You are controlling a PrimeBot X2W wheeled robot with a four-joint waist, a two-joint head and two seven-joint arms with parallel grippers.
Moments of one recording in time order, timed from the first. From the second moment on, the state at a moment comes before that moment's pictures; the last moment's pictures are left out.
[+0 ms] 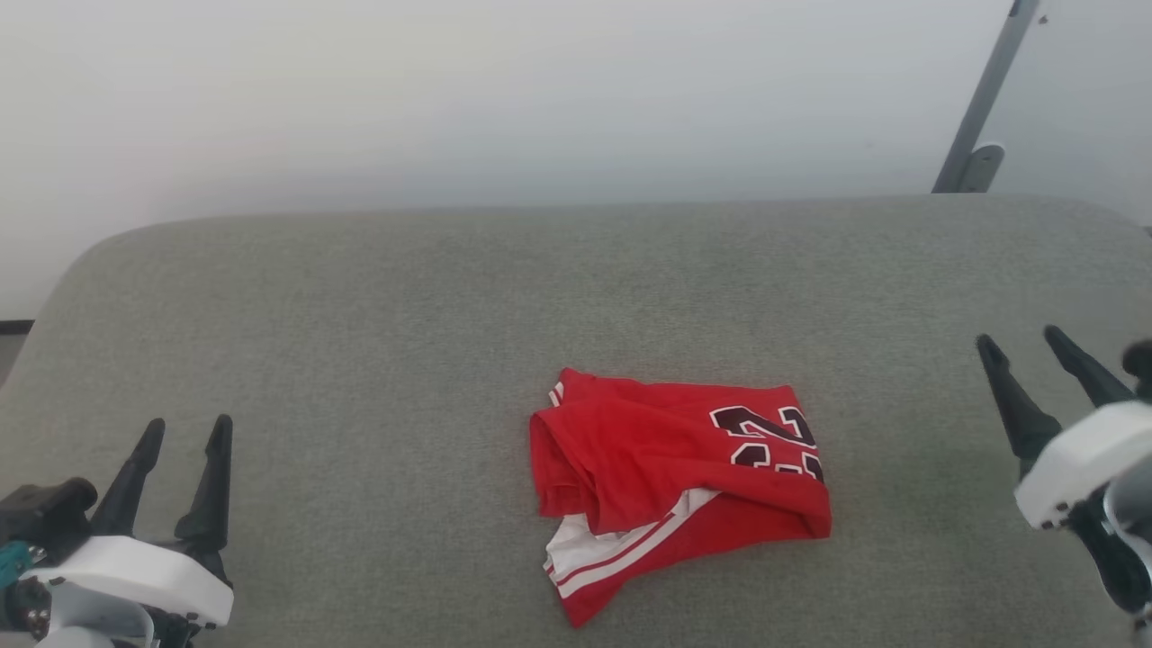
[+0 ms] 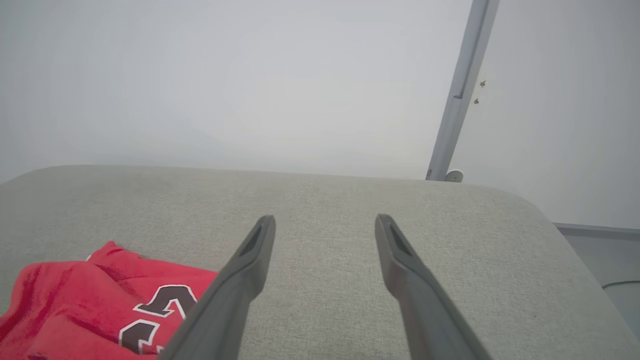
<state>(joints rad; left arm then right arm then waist) -0.10 0.44 -0.06 0.33 -0.61 -0.13 -0.26 -0.25 -0.45 0.10 0.27 0.53 0.13 0.05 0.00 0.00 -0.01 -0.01</state>
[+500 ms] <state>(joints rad) -0.06 0.44 -0.05 0.31 -0.60 -0.13 -0.26 -0.12 -0.38 0.01 0.28 0.43 0.13 -0.11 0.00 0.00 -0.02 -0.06</state>
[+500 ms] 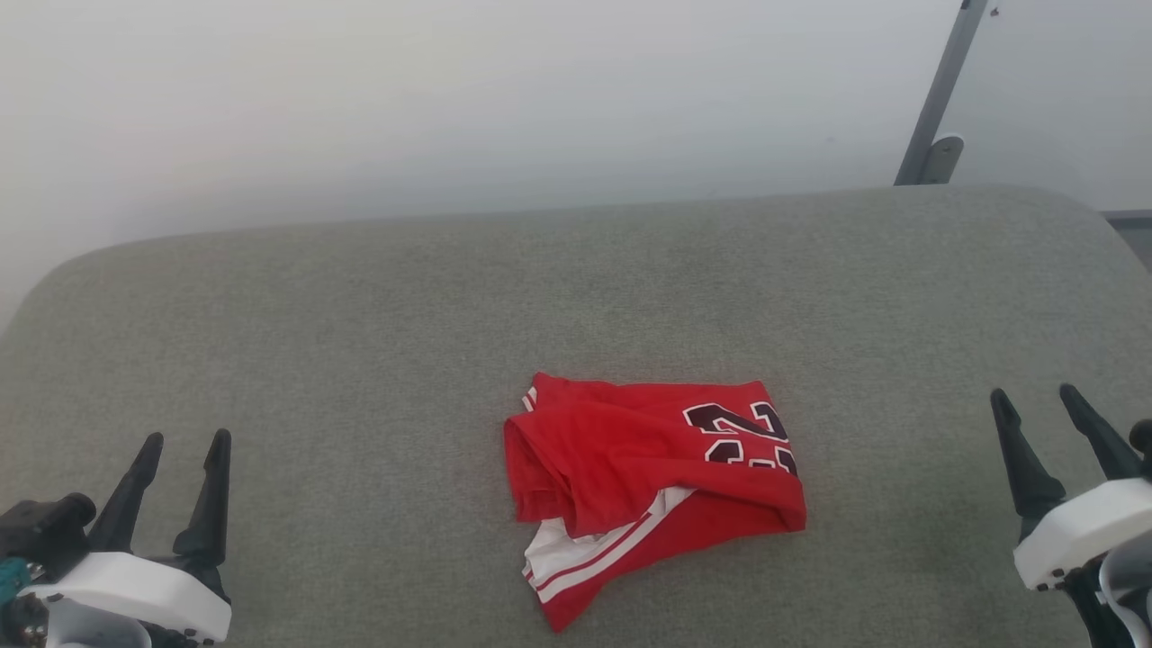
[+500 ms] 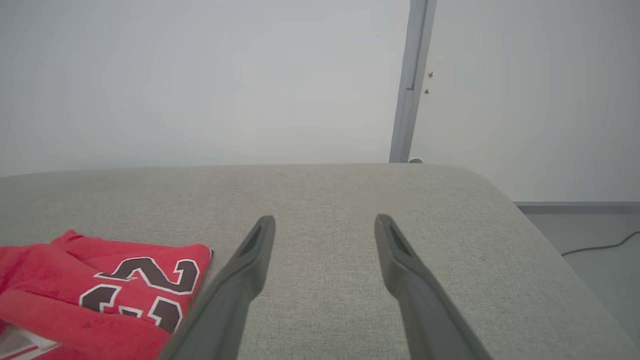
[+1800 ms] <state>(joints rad) -0.12 0.42 -0.15 0.34 -0.62 -0.13 -0.26 -0.22 -0.38 0.19 0.36 0.53 0.13 0.23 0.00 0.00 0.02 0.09</state>
